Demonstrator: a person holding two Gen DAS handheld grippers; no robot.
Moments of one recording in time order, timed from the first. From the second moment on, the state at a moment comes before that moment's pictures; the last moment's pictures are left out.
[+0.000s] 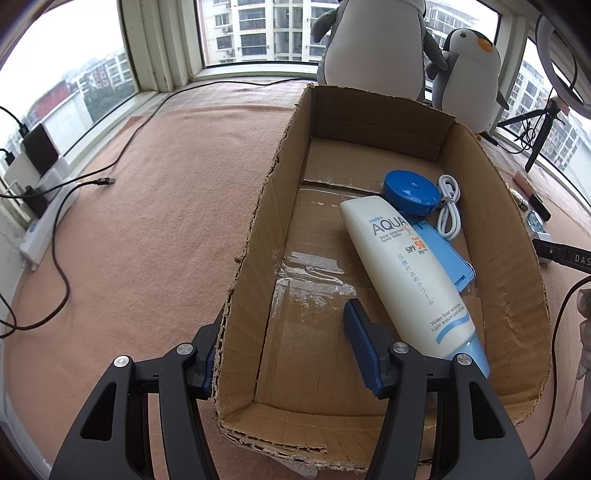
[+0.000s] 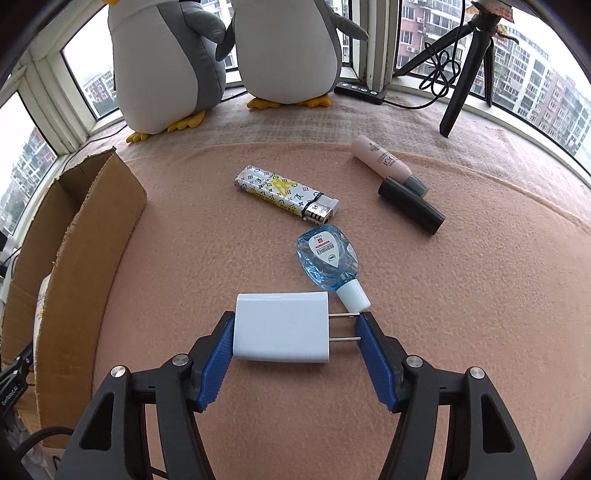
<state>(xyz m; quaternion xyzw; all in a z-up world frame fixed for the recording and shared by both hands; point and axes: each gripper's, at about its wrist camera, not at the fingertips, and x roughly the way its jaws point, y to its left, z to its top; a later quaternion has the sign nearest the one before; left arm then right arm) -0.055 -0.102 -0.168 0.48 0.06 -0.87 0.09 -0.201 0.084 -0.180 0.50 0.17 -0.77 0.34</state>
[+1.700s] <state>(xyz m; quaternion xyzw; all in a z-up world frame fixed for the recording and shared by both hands) -0.057 -0.101 -0.167 0.48 0.07 -0.87 0.09 -0.083 -0.050 -0.109 0.42 0.19 -0.71 0.53</state>
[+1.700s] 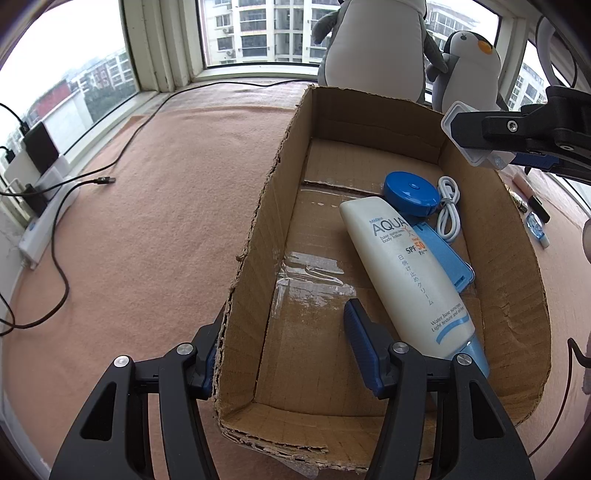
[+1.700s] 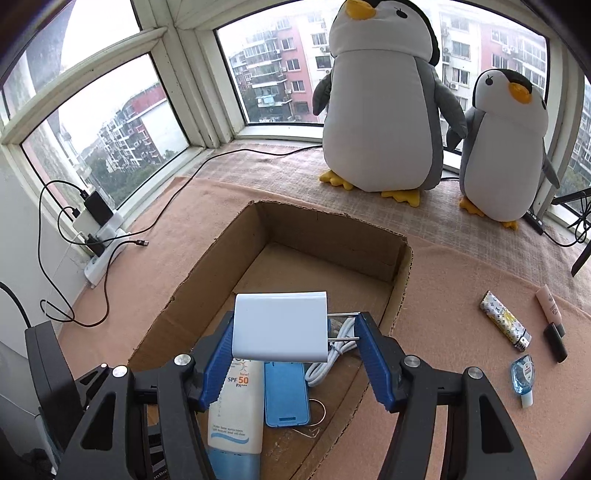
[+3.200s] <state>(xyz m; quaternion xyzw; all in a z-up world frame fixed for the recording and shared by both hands) -0.058 -0.102 -0.167 0.48 0.07 -0.87 0.09 -0.126 0.029 -0.101 0.42 0.15 -0.75 0.48</state>
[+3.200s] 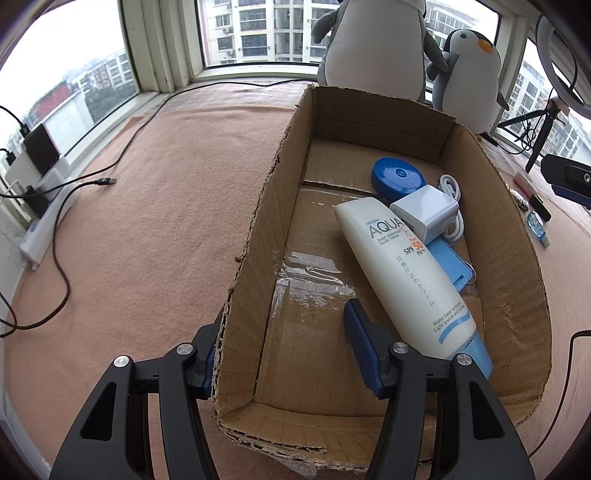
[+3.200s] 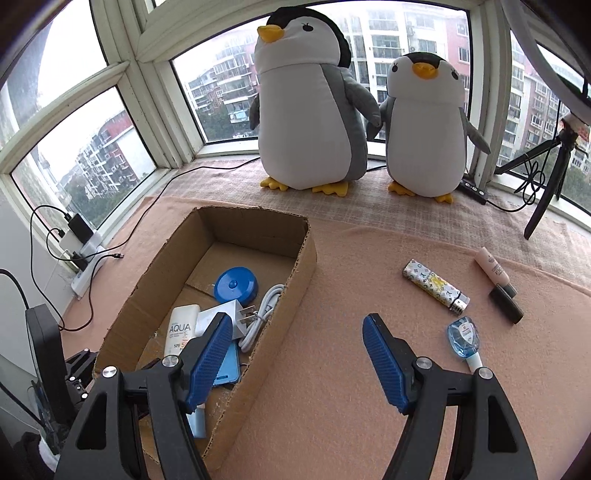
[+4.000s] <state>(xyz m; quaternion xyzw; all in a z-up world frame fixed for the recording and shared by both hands) -0.058 -0.104 -0.167 0.48 0.07 -0.87 0.10 -0.216 0.101 -0.153 0.46 0.17 -0.77 0.40</state>
